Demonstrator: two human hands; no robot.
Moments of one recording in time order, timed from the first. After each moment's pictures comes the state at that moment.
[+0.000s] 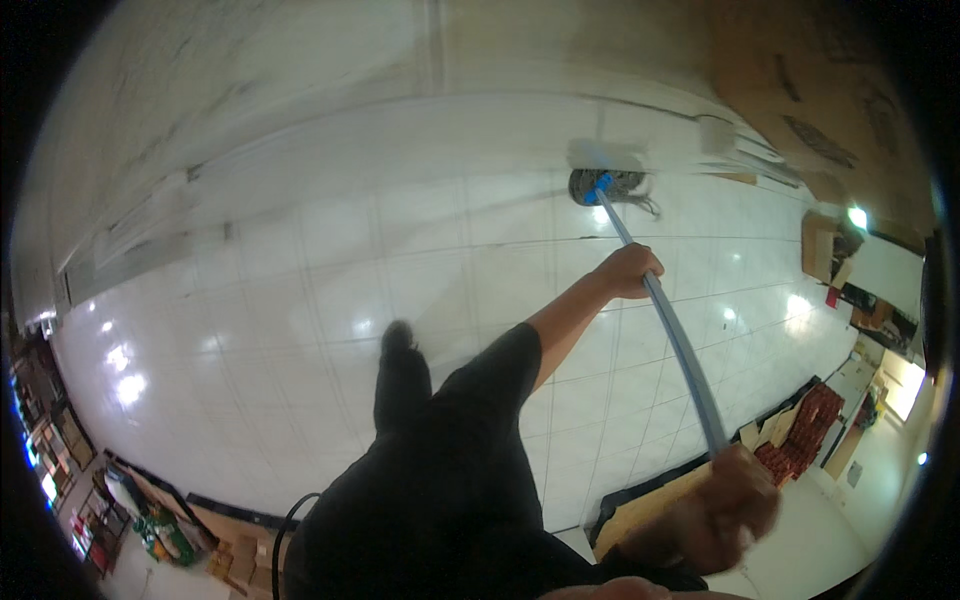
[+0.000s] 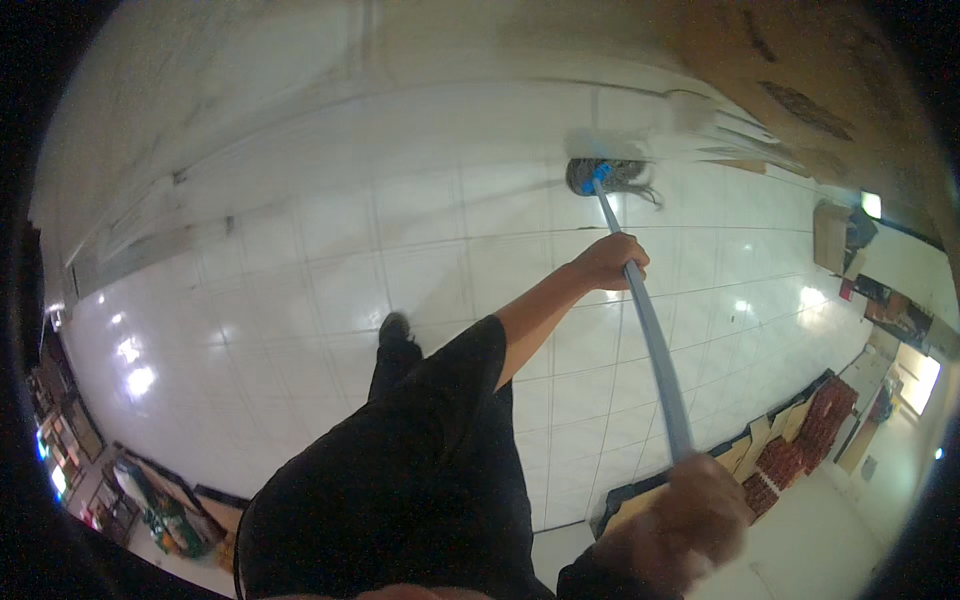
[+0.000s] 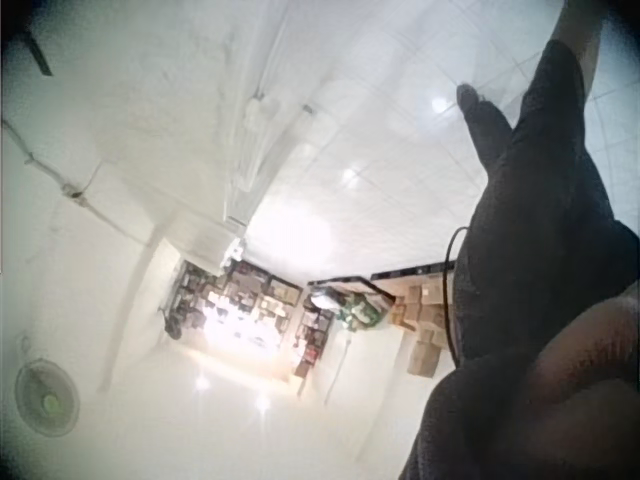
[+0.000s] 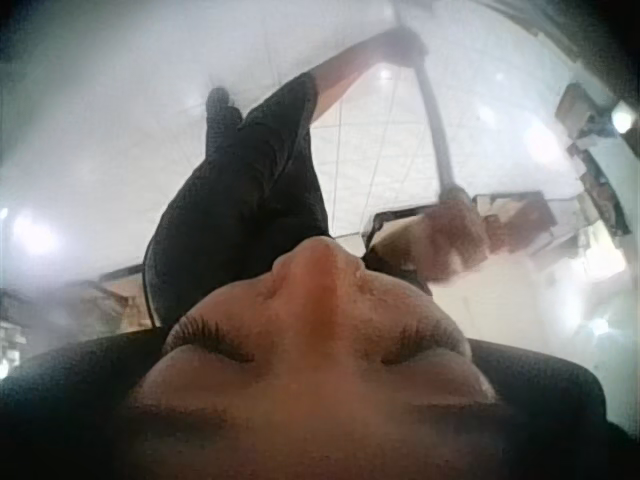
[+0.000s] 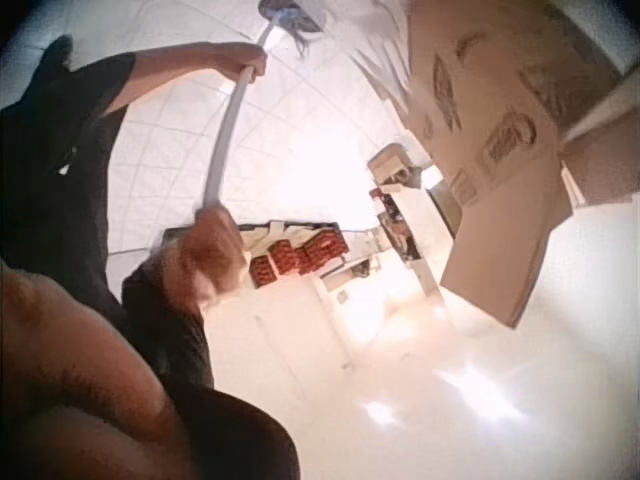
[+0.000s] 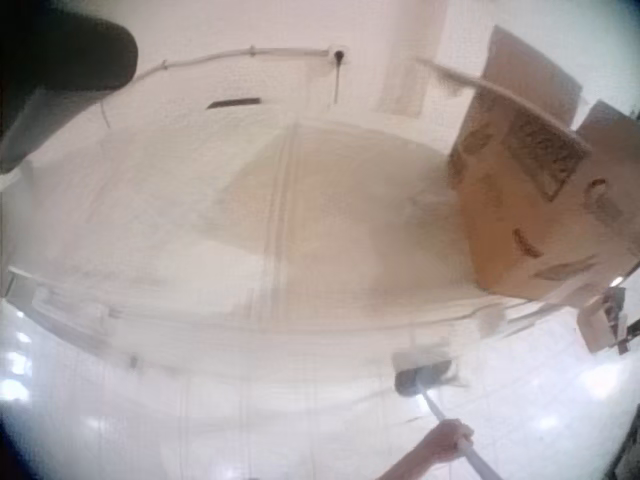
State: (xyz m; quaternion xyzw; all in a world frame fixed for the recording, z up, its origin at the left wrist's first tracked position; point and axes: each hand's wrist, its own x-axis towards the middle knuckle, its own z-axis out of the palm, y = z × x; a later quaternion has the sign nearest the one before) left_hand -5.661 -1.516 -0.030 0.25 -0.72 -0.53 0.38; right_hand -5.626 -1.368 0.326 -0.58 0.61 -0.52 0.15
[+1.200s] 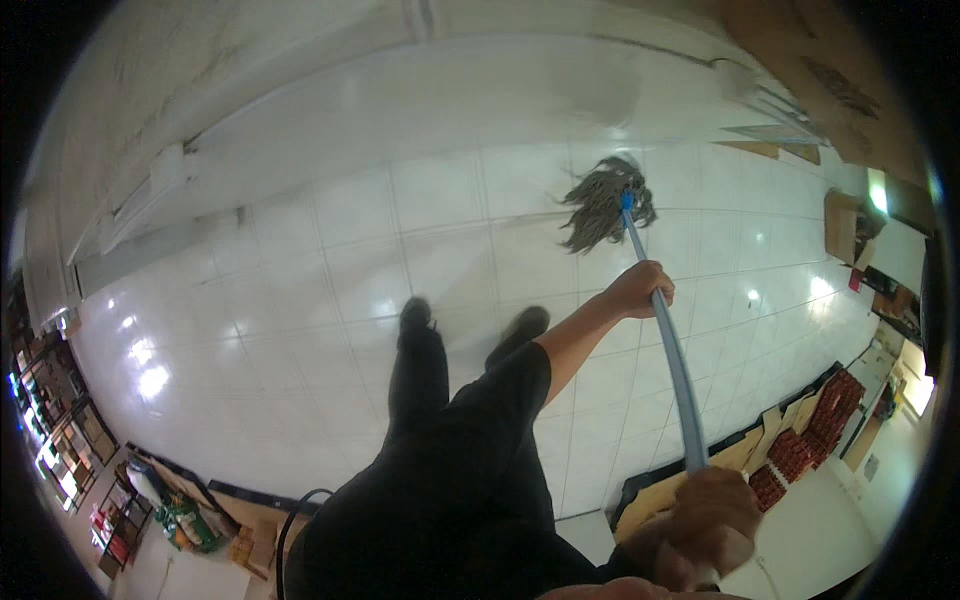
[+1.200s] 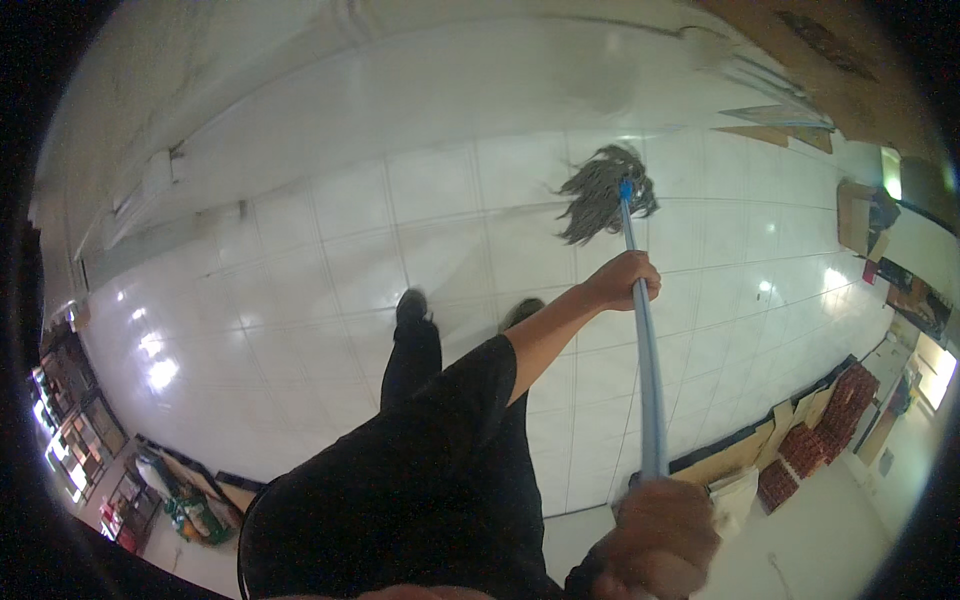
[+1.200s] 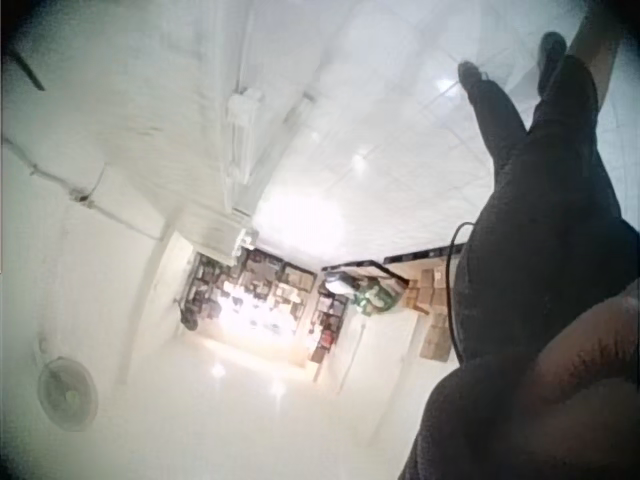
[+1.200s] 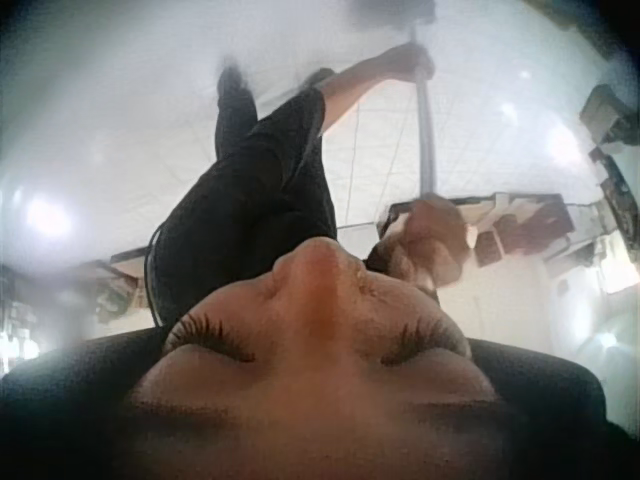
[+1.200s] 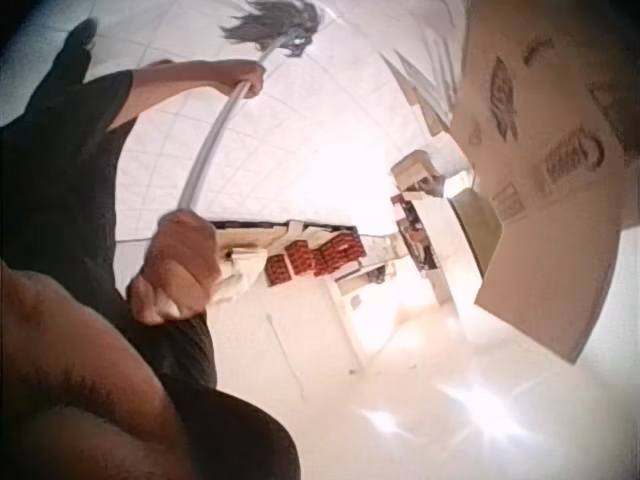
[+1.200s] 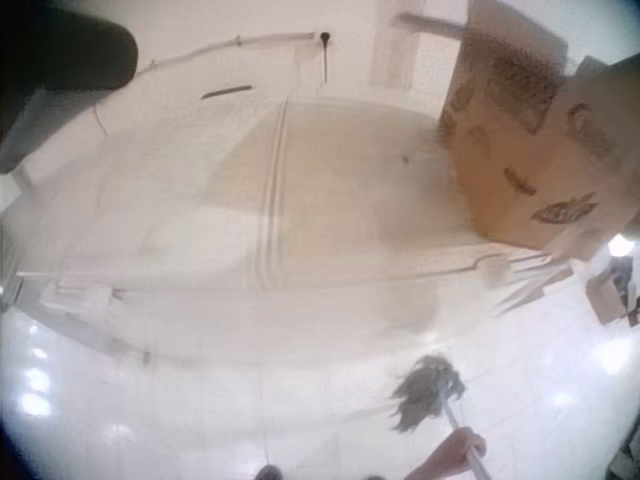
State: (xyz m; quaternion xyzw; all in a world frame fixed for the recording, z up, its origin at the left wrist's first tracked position) left_hand -5.655 -1.417 -0.043 0.26 -0.69 -0.57 0.37; right_hand -5.618 -1.321 0.328 -0.67 0.56 -0.41 0.27
